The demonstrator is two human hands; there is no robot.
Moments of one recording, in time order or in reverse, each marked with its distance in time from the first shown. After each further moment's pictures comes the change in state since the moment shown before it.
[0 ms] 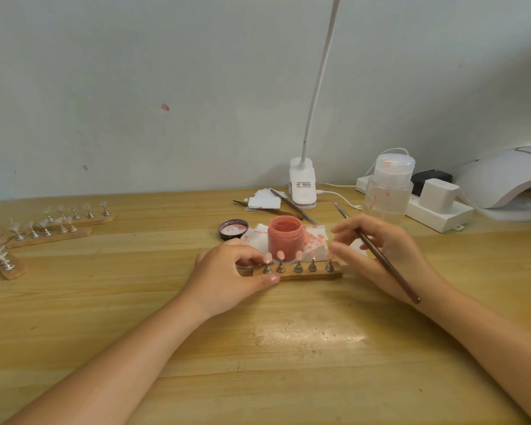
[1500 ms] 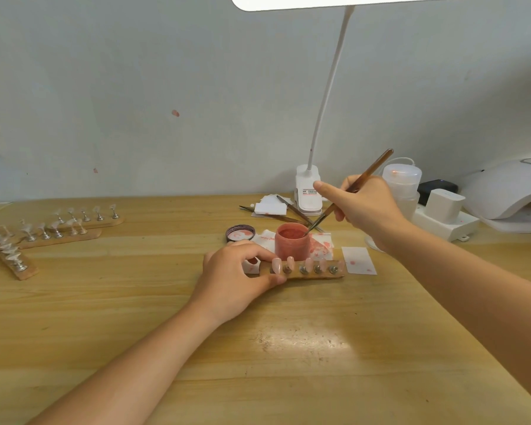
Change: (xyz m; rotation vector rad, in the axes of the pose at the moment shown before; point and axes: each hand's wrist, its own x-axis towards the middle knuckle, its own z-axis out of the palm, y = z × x) left_hand -0.002 0.003 0.002 -0.047 0.144 0.069; right_hand 0.077 -0.014 0.010 0.108 0.212 0.363
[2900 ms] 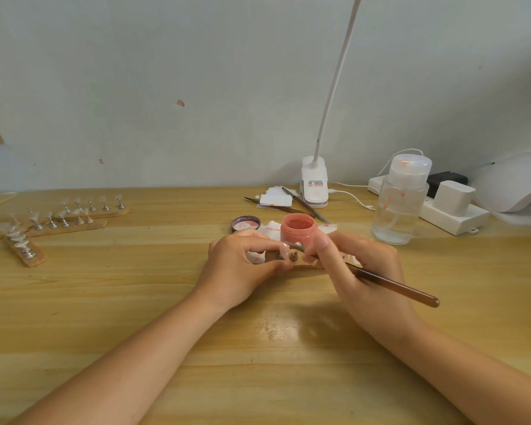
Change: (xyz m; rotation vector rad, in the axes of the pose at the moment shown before) left_hand 0.001 -0.002 0.002 -0.092 0.018 0.047; right_hand -0.100 0.008 0.018 0.093 -0.016 -0.569
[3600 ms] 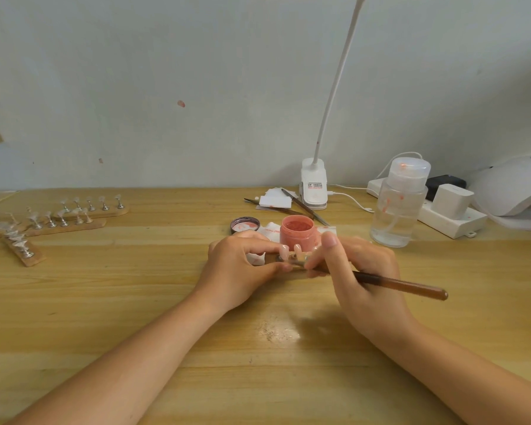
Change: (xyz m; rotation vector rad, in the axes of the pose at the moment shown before) left_hand 0.001 0.001 -0.001 0.033 -0.021 -0.010; right_hand -0.001 0.003 0.003 0.017 0.026 -0.006
